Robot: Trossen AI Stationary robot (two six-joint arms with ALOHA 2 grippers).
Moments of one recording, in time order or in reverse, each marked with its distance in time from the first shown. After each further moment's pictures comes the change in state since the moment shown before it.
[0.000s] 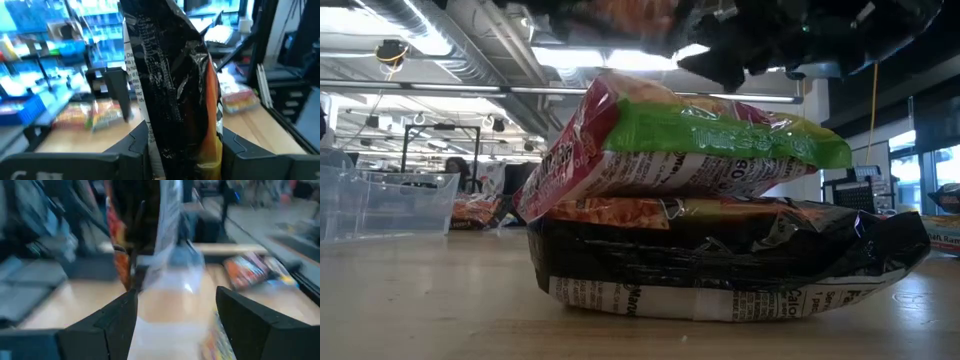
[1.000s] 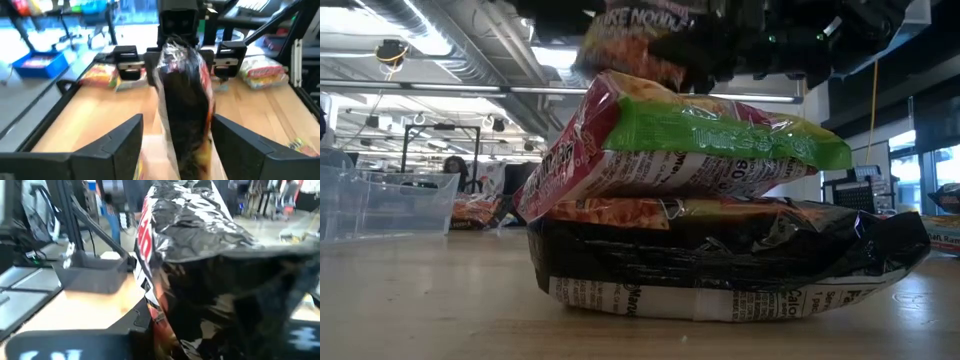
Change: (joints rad) left arm 0.011 -0.067 0.118 -0.393 -0.115 -0.092; right arm 0.013 0.195 0.096 0.097 0.013 -0.021
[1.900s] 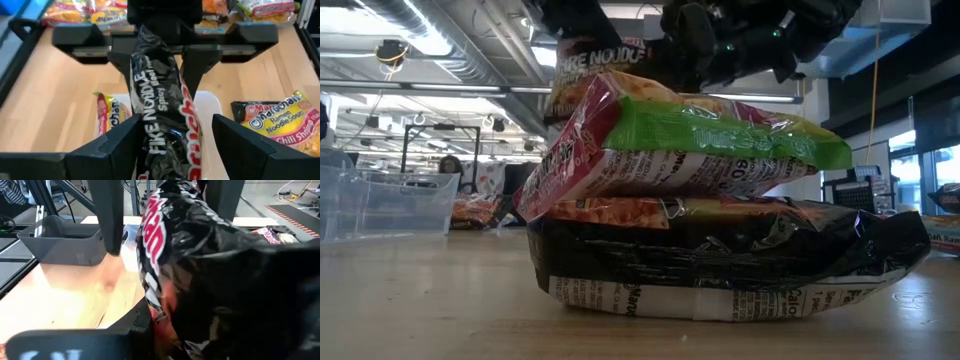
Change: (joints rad) left arm 0.079 0.269 0.300 -0.390 0.172 -0.016; right arm 0.001 0.146 0.231 -0.297 0.051 -0.014
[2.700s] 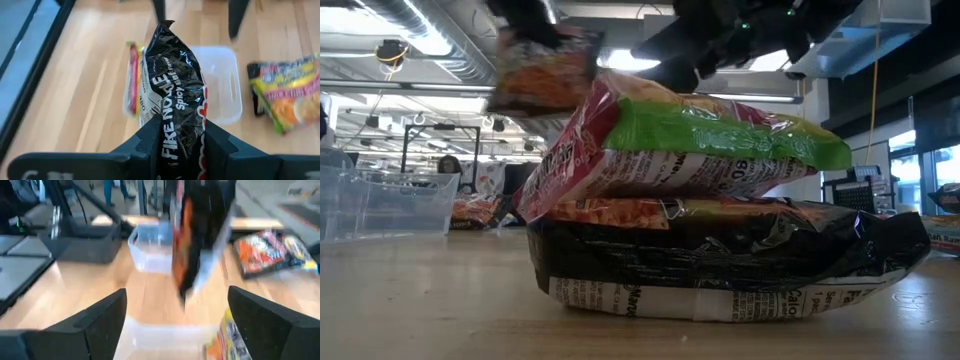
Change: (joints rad) left arm -0.032 -0.202 -0.002 -0.332 -0.133 -0.048; right arm -0.001 -0.119 -0.002 -0.152 -0.035 -0.011
